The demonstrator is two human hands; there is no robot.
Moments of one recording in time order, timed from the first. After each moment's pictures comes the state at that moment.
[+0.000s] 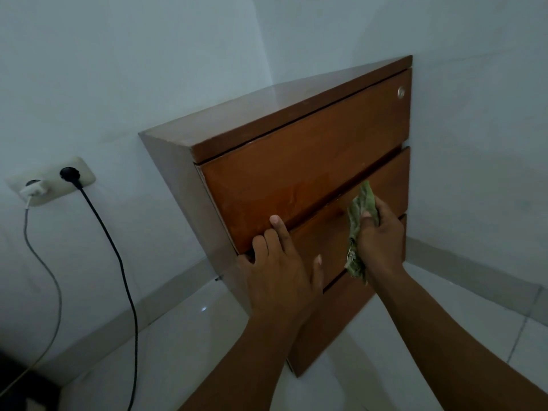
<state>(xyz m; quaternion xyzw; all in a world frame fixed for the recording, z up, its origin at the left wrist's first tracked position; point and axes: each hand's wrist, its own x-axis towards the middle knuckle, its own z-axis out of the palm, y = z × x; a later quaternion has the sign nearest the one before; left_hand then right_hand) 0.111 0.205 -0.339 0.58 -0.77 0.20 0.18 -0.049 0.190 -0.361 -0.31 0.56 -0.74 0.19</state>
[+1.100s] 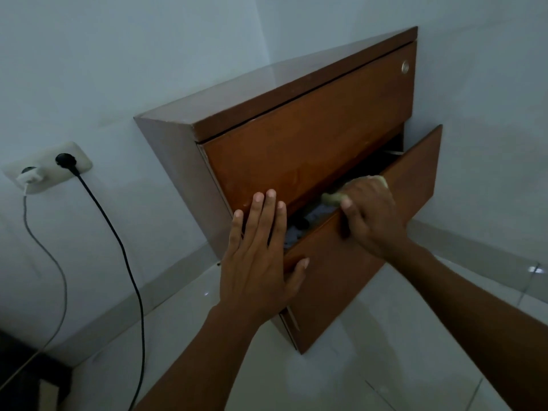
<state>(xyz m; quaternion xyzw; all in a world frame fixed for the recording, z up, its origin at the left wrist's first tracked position) 0.165 0.207 -0.324 0.41 -0.86 0.24 0.18 -0.076 0.187 -0.368 -0.68 0.50 -0.52 -0.14</state>
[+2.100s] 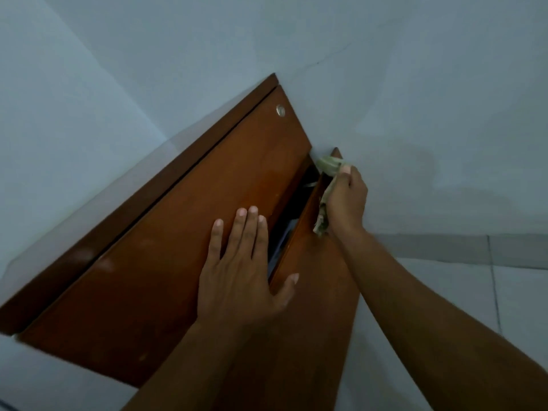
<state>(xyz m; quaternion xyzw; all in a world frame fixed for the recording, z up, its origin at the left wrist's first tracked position) 0.034 0.127 -0.281 0.26 -0.92 0.30 0.06 -0.176 0.116 -0.348 -0.08 0.54 -0.83 0.10</state>
